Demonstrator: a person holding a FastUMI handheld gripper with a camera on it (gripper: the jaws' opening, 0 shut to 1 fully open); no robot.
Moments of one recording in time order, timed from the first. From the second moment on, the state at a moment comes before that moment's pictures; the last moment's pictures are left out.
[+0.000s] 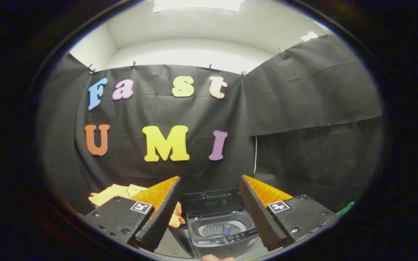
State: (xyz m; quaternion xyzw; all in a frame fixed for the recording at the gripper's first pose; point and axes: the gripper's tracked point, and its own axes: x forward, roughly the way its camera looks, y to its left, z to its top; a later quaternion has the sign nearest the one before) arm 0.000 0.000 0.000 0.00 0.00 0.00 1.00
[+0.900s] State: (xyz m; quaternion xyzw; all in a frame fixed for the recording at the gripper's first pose) arm -0.005 -0.003 -0.110 -0.03 0.02 0.12 0.99
